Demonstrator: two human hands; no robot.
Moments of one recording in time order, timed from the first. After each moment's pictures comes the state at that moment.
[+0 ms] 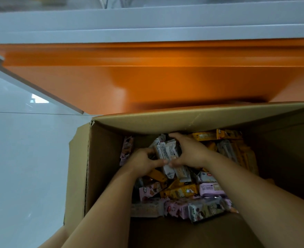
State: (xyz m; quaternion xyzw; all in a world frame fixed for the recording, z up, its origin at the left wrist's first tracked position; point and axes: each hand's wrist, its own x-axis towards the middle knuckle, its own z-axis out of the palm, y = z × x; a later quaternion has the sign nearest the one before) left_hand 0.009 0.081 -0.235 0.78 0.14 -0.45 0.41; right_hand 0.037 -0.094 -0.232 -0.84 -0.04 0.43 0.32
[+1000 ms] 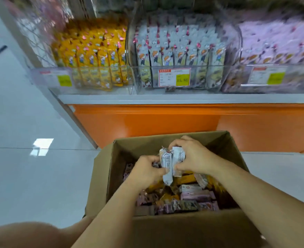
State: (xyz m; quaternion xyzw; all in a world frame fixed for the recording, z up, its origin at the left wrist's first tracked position) left_hand -0.048 0.047 -0.078 0.82 0.04 -0.26 0.51; right_hand -0.020 -0.124 -0.044 -0.93 -0.14 0.19 0.29
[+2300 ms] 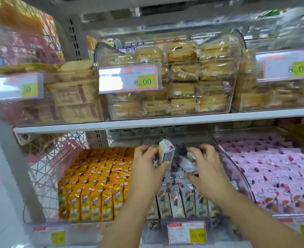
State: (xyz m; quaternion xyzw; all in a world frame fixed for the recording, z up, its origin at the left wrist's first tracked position) left_hand 0.178 0.030 0.136 0.89 -0.07 0.21 0.41; right_hand 0.177 -0.134 0.113 -0.96 -0.04 -0.18 0.19
